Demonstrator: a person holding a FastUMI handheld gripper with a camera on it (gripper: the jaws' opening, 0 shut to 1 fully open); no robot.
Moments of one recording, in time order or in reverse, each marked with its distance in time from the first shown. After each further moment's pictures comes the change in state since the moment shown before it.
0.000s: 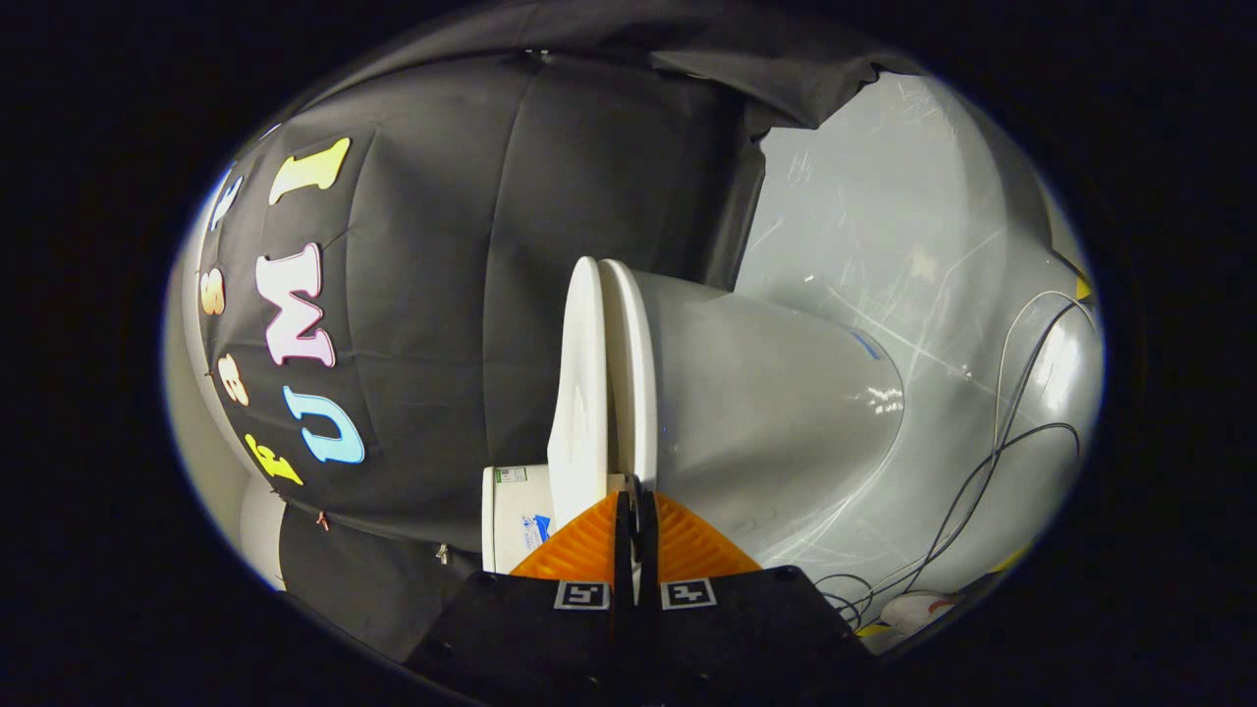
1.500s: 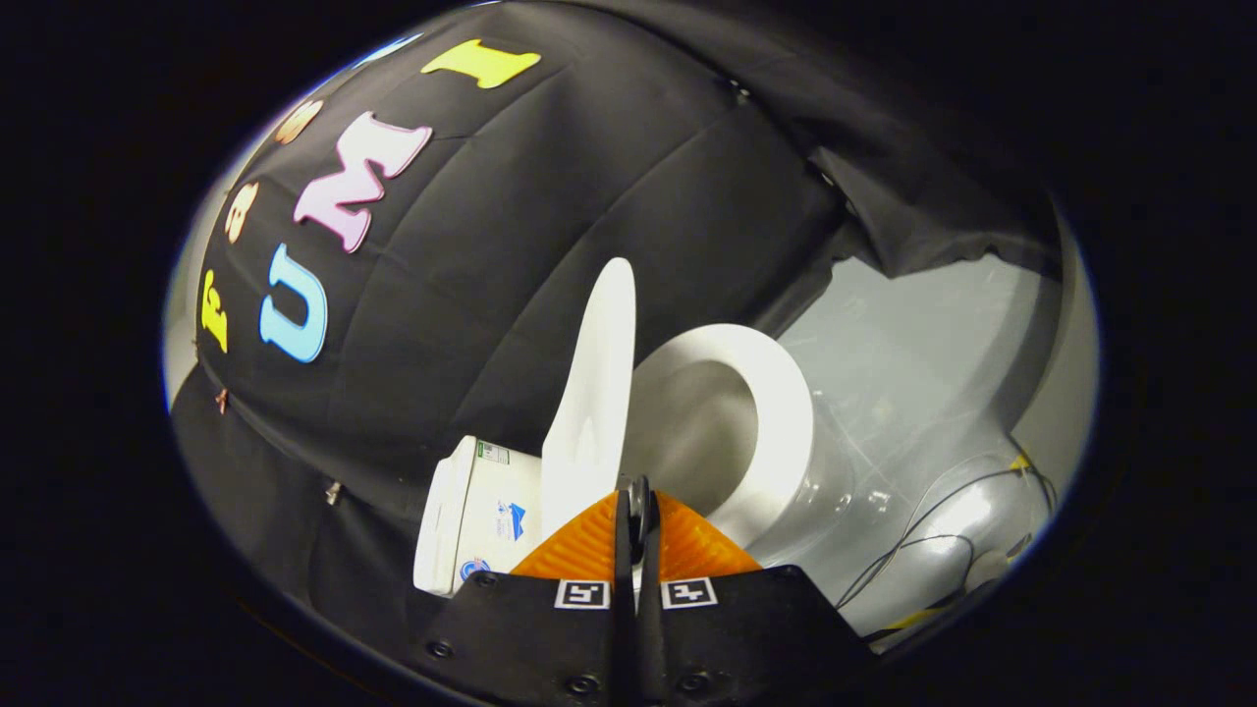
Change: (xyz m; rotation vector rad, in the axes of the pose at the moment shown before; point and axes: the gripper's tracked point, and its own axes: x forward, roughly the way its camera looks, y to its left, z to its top) arm -0.029 0.157 -0.029 -0.524 -0.138 -0.196
